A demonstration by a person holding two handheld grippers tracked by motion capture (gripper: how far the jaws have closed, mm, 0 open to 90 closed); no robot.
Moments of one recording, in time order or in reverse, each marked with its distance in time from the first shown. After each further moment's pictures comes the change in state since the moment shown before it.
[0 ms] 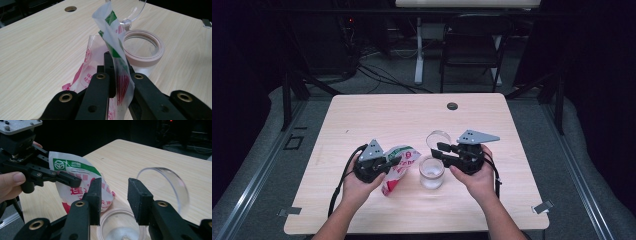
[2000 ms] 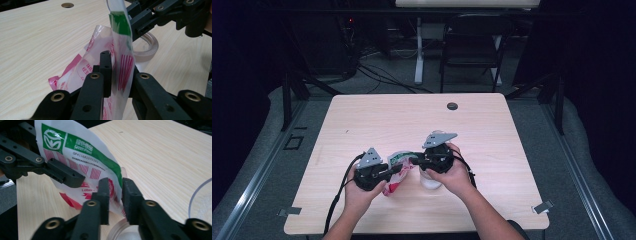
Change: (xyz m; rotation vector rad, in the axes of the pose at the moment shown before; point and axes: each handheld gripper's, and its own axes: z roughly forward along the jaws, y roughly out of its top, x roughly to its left) left arm -0.007 -0.024 0.005 -0.046 -0.022 -0.081; right arm 0.012 -0.010 0.077 0.220 0.110 -0.170
